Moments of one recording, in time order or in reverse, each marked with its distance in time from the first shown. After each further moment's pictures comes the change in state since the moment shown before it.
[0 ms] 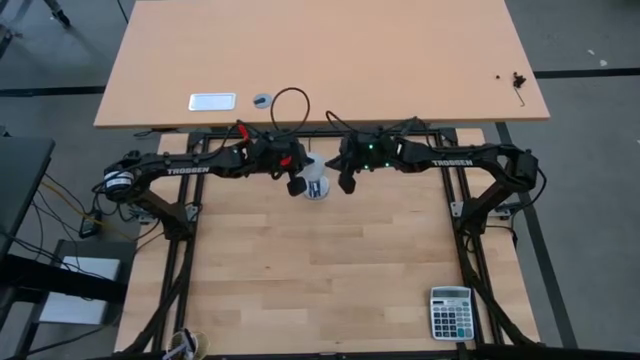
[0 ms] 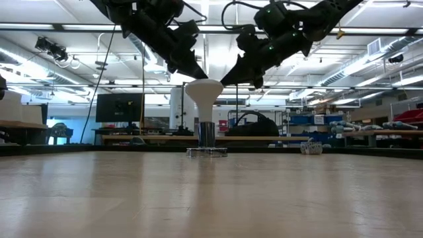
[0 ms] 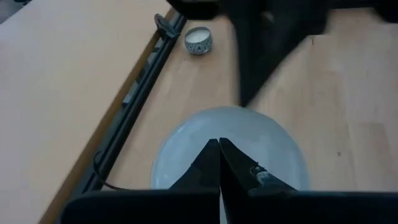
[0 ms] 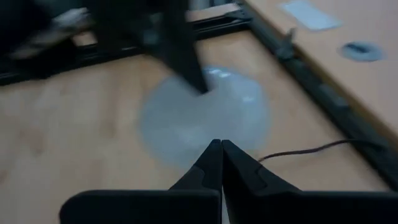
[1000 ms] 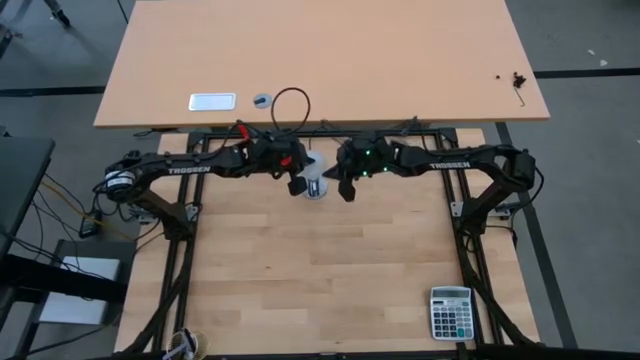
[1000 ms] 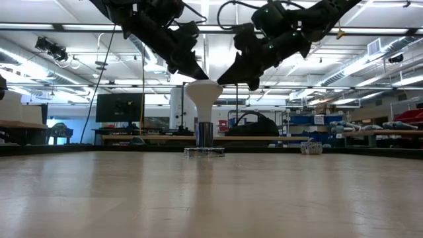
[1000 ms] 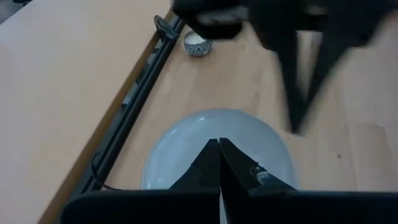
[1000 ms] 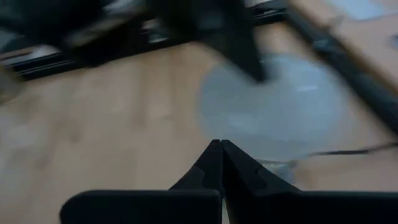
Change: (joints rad) left arm 0.000 0.002 0.001 0.011 0.003 0.001; right arm 0.020 0.009 -0.001 0.005 -0.069 0.012
